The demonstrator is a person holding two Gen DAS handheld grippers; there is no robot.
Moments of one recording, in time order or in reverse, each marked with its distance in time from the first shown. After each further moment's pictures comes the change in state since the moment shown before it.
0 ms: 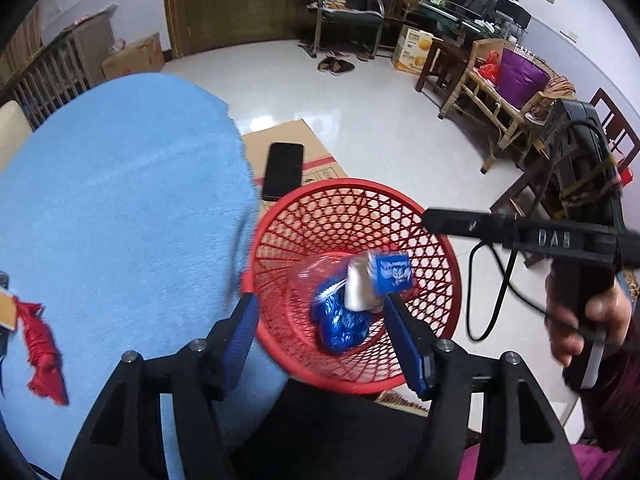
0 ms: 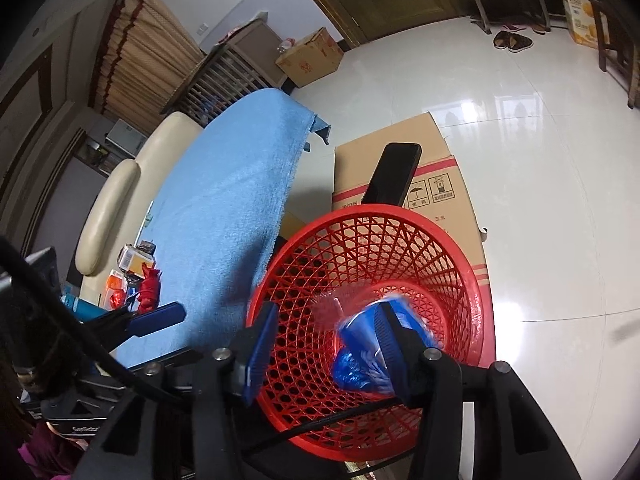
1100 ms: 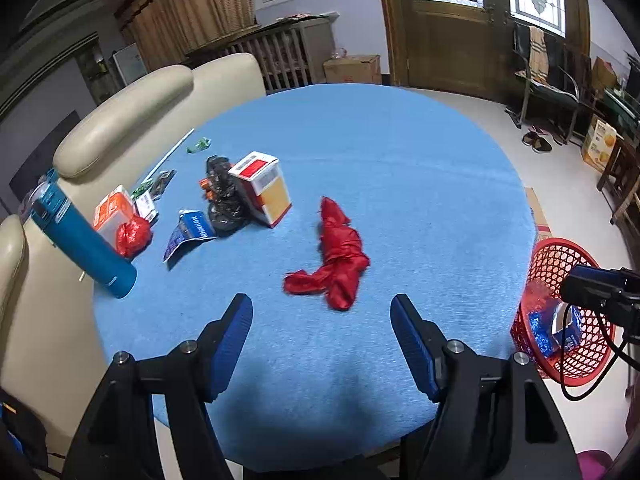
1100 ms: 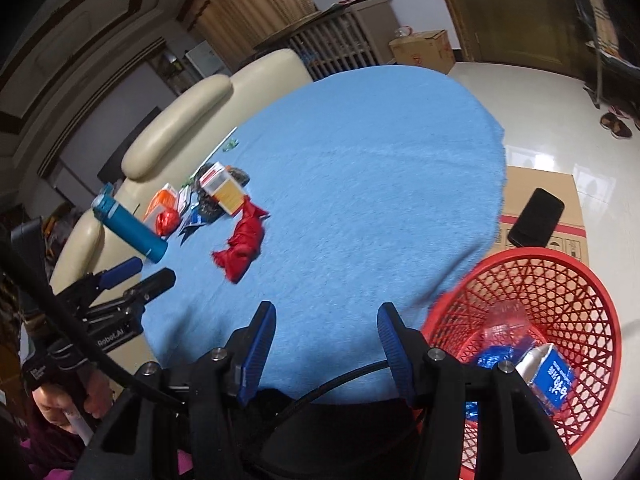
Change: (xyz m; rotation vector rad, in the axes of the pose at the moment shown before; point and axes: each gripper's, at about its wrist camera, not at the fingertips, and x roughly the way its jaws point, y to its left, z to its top) left arm -0.115 0.145 -0.107 -0.432 -0.153 0.598; right arm 0.060 0.201 -0.035 -0.405 0.089 0.105
